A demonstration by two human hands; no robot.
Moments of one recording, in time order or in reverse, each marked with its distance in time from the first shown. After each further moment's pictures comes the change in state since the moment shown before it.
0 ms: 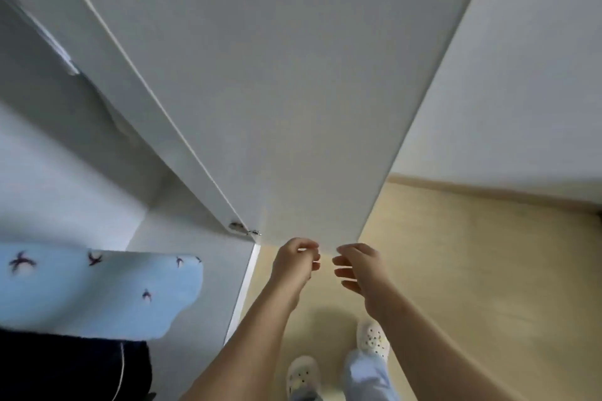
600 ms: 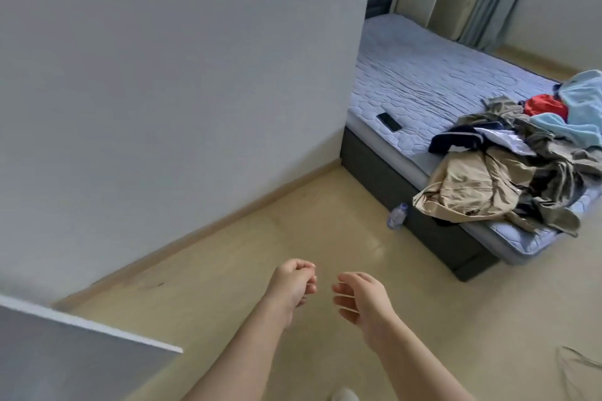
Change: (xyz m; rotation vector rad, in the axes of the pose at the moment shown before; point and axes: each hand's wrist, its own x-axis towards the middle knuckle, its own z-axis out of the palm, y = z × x) left_hand -0.146 0.015 0.410 0.503 -0.702 0.140; right_hand -0.095 0.107 -0.400 0.713 0.648 0.010
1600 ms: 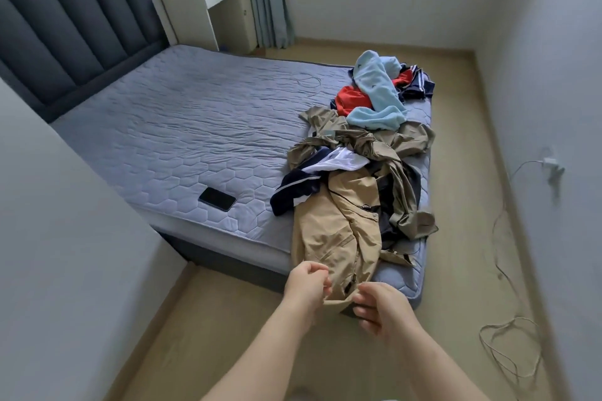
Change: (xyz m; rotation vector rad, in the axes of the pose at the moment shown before) left_hand 0.247 0.276 0.490 0.371 -0.502 0.074; right_hand 0.269 -0.264 -0.376 0.594 0.472 0.041
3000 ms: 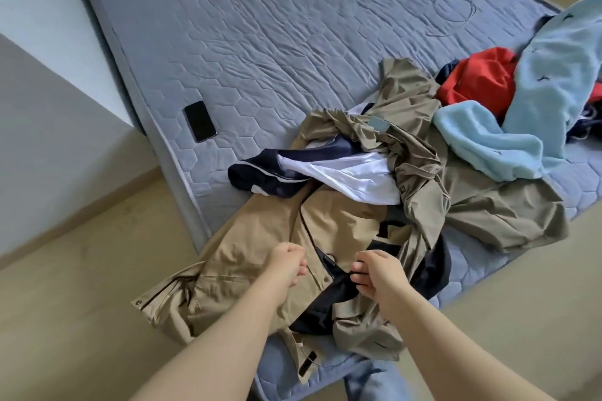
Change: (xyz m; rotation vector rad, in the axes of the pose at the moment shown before) left_hand 0.345 0.149 0.232 -0.342 0.567 -0.482; right_hand 0.423 -0.319 -0.051 -0.686 -0.306 0.260
